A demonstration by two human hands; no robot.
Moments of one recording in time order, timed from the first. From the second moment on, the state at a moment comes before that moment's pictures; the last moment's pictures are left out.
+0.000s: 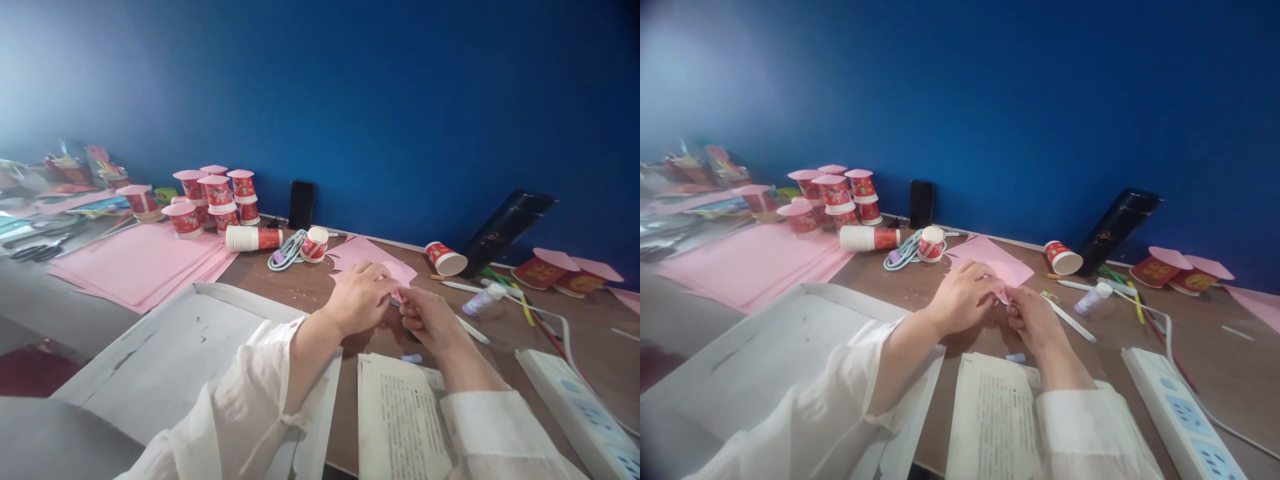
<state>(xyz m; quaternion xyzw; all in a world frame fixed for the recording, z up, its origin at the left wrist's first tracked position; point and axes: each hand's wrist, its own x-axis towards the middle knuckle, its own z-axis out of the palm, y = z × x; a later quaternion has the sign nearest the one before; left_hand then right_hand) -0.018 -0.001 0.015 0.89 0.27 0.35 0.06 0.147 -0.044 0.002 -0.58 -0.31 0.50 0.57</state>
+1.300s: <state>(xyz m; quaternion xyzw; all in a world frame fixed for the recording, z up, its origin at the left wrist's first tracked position) -0.010 0.011 0.005 0.44 0.35 0.33 0.76 0.153 -0.046 -0.019 -0.69 -0.44 0.23 0.53</state>
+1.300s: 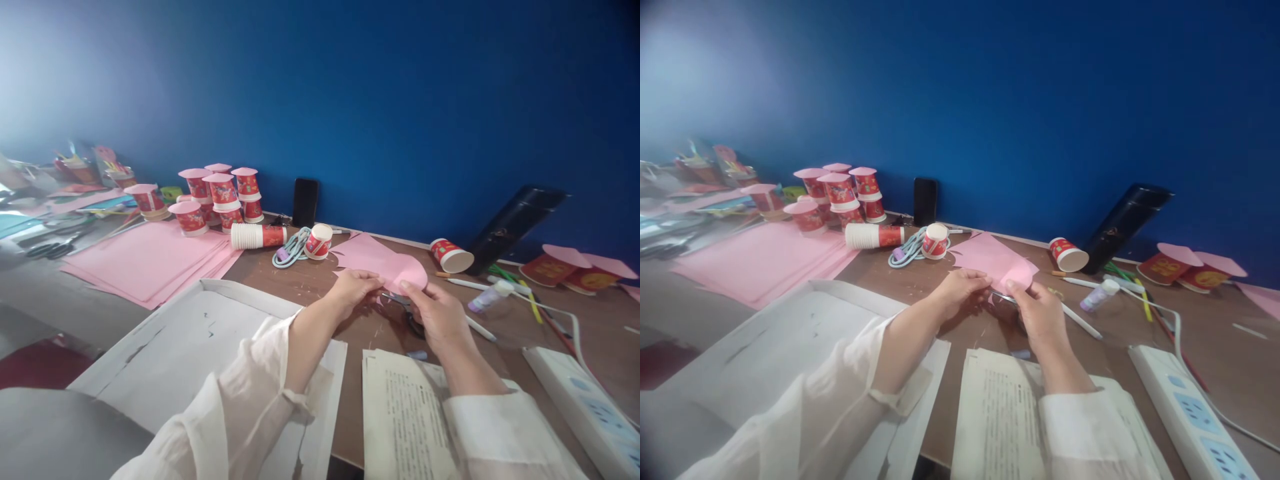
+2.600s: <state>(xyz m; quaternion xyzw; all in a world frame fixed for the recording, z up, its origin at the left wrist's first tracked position) -0.006 0.009 0.000 0.45 0.37 0.33 0.74 0.139 -0.052 -0.002 -0.76 -0.49 0.10 0.43</state>
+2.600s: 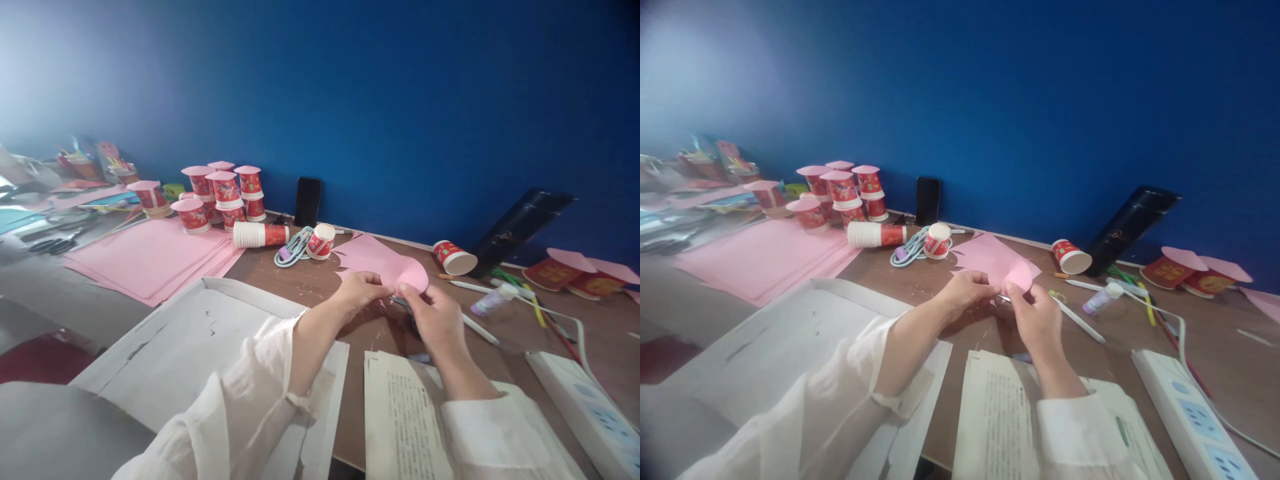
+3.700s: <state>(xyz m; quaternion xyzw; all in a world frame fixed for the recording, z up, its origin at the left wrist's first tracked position) -0.001 0.009 -0.002 0.38 0.36 0.36 0.77 0.138 -0.049 -0.007 -0.73 -0.51 0.13 0.43</state>
